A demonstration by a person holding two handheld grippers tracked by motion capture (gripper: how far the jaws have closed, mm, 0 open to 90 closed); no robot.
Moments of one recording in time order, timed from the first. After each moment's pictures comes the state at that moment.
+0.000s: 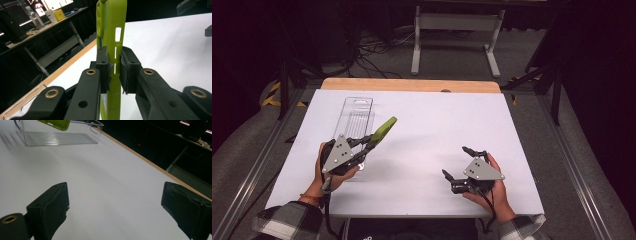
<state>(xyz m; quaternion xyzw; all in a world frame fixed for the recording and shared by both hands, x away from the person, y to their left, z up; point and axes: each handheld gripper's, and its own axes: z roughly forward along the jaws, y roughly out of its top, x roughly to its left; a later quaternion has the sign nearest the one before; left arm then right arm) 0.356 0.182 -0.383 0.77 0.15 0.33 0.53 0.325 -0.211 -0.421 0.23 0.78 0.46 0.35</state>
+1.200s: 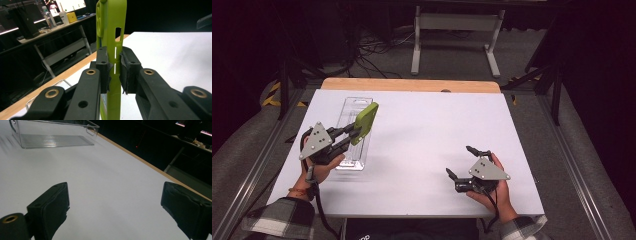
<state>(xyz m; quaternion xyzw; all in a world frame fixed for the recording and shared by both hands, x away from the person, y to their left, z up) 0.378 0.224 -0.371 0.74 0.20 0.31 0.56 0.326 -0.221 -0.424 0.24 0.77 0.47 0.35</state>
